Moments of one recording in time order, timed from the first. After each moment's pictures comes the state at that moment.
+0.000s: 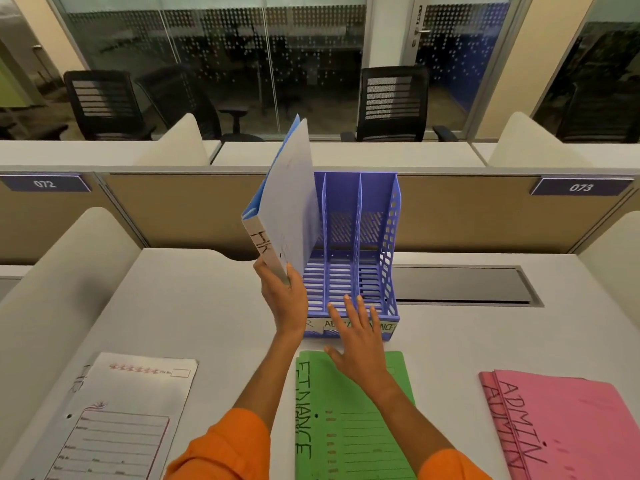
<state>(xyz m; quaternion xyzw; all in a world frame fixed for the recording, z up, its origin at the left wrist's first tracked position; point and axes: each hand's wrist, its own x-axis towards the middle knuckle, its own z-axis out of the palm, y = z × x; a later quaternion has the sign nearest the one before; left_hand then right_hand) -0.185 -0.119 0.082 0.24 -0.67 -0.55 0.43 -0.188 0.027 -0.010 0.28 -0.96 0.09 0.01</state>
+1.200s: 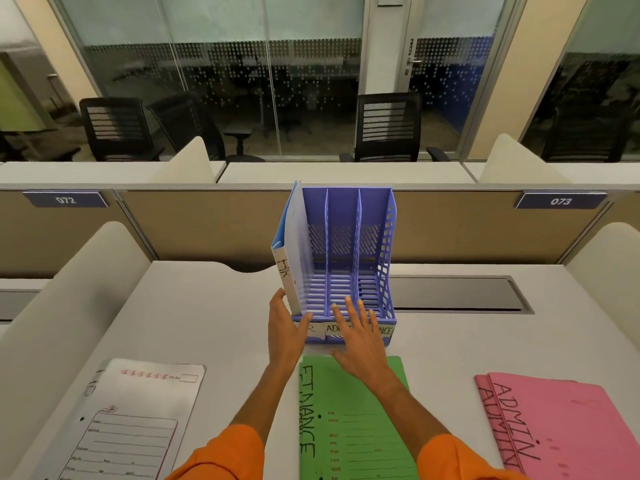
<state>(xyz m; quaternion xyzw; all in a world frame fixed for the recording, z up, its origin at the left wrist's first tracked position) -0.142 -0.133 0.023 0.25 -0.82 -0.48 0.21 -0.187 0.029 0.011 0.28 -0.96 0.07 -0.04</state>
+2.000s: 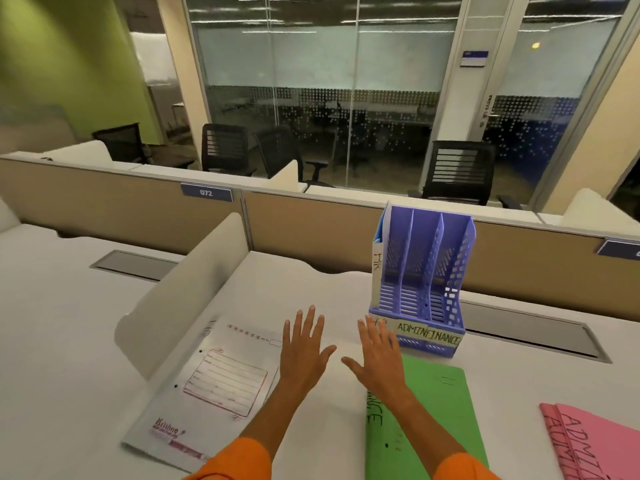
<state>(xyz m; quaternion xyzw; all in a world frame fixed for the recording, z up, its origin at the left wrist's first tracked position) 0.040 -0.194 0.051 0.21 -0.97 -0.02 0.08 -0.055 -0.043 0.037 0.34 -0.94 0.06 0.01</state>
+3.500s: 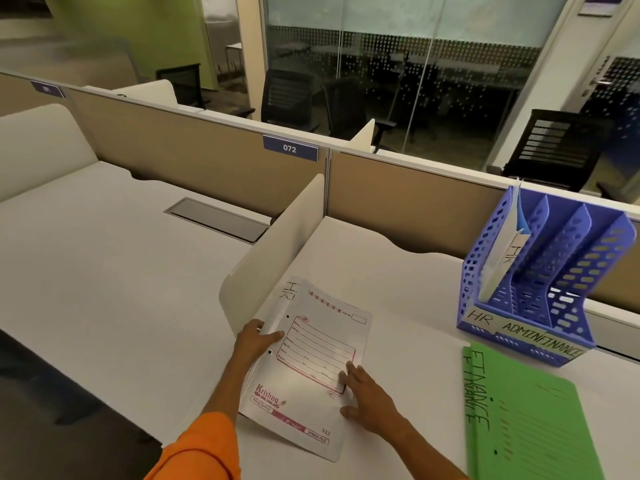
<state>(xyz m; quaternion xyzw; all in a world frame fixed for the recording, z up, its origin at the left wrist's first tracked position) 0.224 -0.456 -0.010 0.49 -0.69 -0.53 0.06 0.093 -0.194 -0.070 0.45 -0.85 0.08 -0.27</state>
